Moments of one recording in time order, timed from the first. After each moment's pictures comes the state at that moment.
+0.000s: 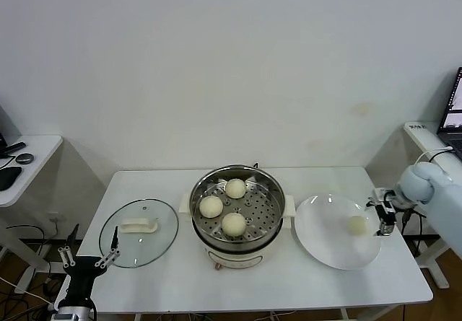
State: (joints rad) left arm 1.68 -1.29 -0.77 -1.95 -0.04 -0.32 -0.08; right arm -0.21 0.63 -0.43 1.12 -0.36 -0.04 -1.18
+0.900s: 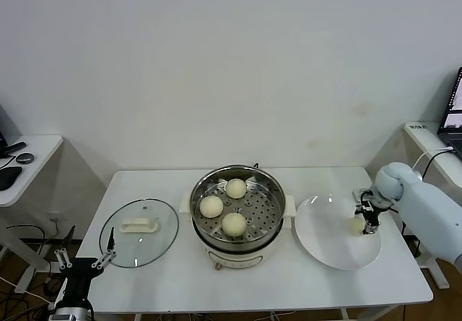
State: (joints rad) left arm 1.68 -1.29 -0.78 -1.94 -0.05 -0.33 -0.08; right arm -0.19 0.76 -0.44 0.99 -0.47 -0.06 -1.25
